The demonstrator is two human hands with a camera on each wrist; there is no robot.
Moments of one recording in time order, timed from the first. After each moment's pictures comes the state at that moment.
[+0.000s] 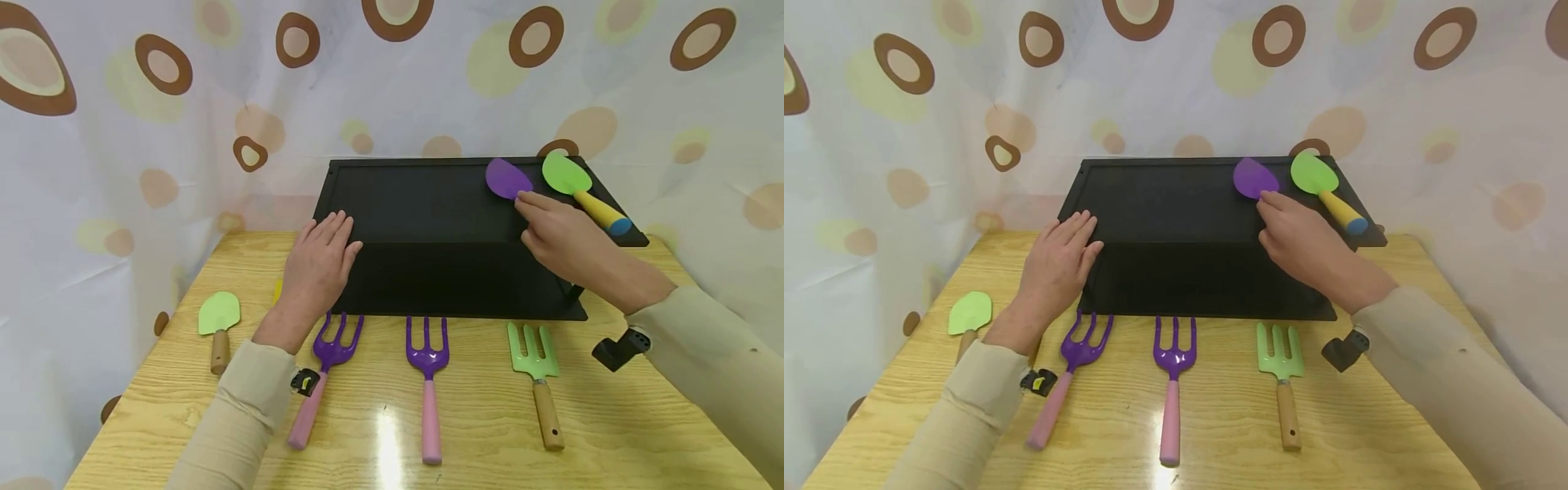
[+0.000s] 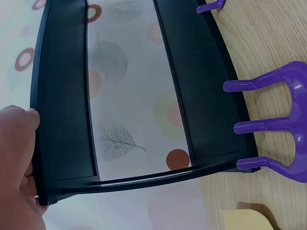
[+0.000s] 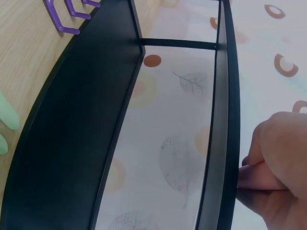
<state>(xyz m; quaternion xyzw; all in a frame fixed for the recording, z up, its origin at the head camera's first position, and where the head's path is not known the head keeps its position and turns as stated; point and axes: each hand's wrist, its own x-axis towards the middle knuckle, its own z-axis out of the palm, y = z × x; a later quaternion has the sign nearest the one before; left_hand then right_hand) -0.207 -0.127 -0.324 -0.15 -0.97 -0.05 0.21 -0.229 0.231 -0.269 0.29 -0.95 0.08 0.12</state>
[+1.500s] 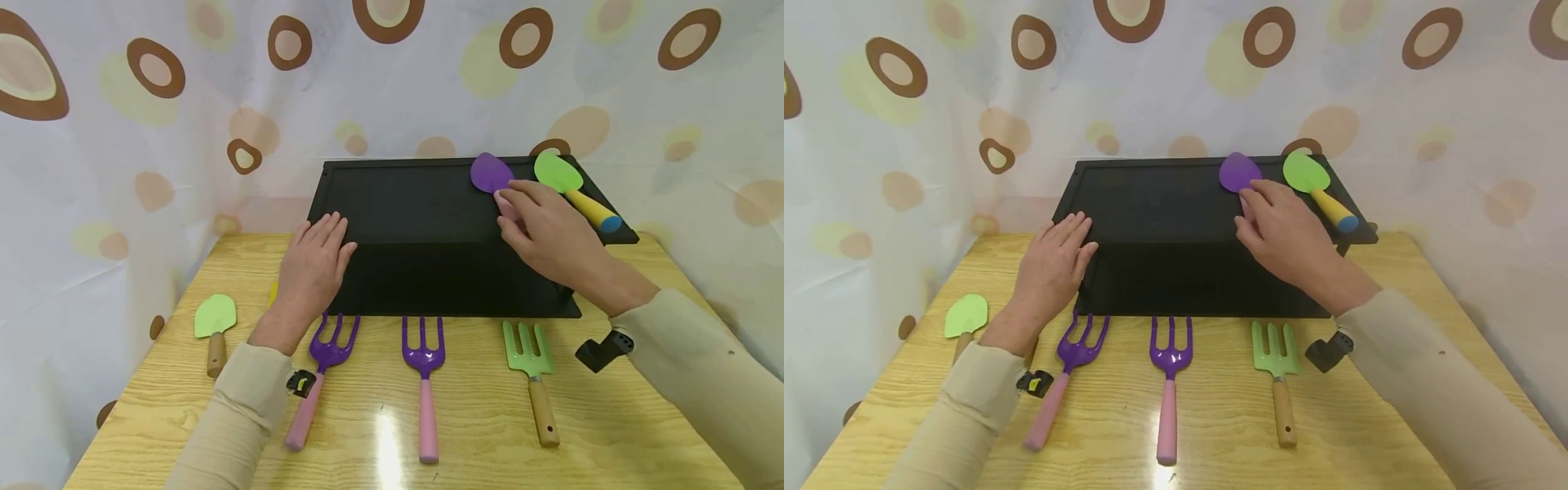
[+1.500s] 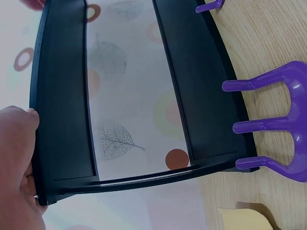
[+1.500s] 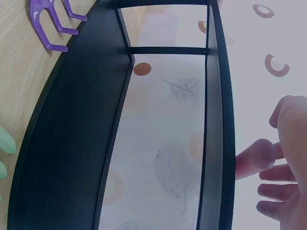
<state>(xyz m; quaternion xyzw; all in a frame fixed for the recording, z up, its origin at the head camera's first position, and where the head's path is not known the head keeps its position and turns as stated) -0.210 -0.129 -0.326 -0.16 -0.96 -0.05 0.21 -0.222 0.216 -0.272 0.25 -0.94 0.13 0.20</state>
